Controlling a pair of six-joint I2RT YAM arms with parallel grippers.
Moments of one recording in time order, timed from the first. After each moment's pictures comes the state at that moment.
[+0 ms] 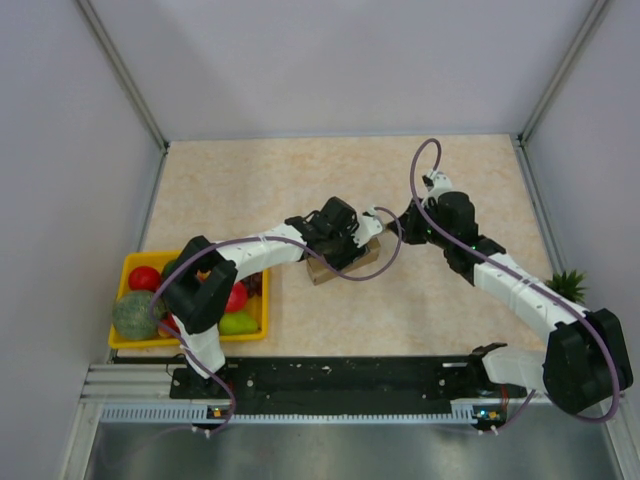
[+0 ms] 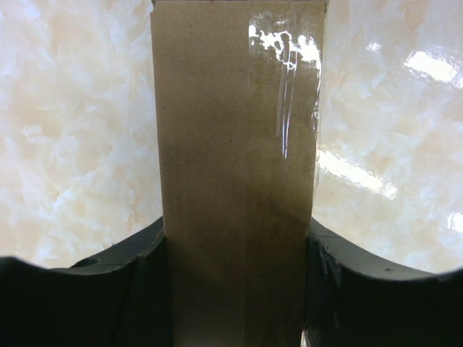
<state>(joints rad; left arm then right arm) -0.78 1.80 1.23 -0.34 0.12 0.34 0.38 1.21 0.75 0.01 -0.19 0.42</state>
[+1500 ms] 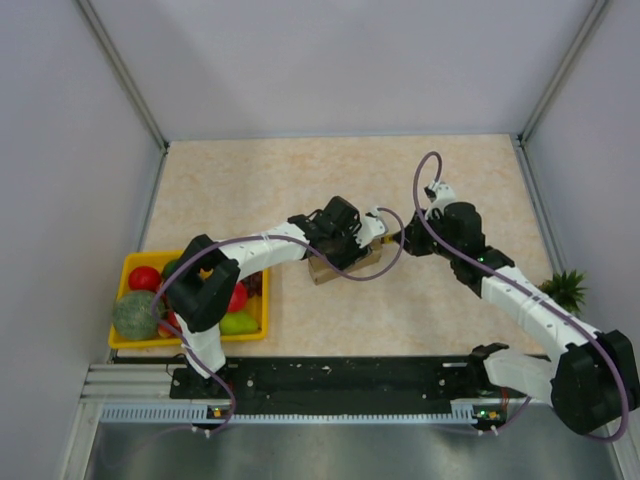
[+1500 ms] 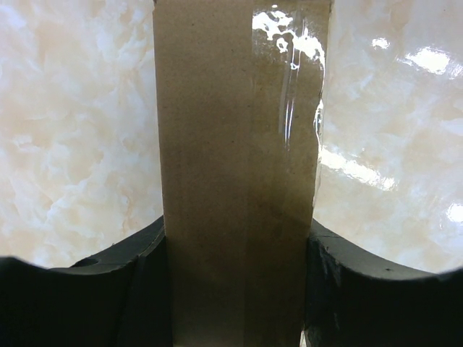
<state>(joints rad) -0.78 1.83 1.26 -0.38 0.13 0.35 0.38 1.10 0.68 -0.05 -0.22 0.35</state>
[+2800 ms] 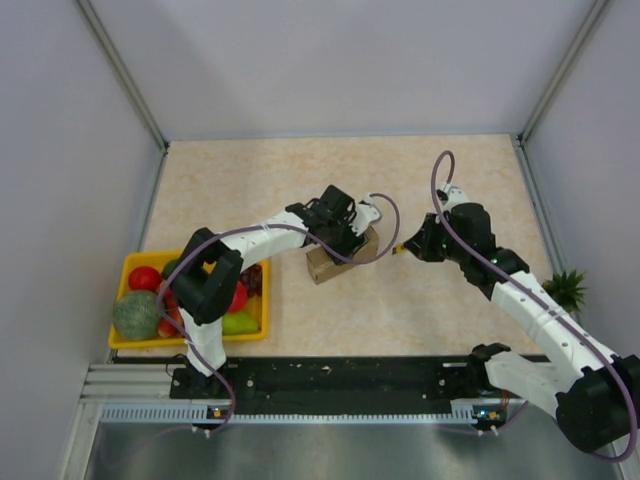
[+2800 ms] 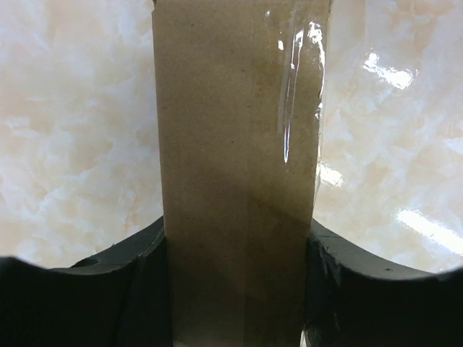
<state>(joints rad) -0.73 1.87 1.35 -0.45 0.20 0.27 0.37 1.00 0.74 -0.33 -0.15 0.41</state>
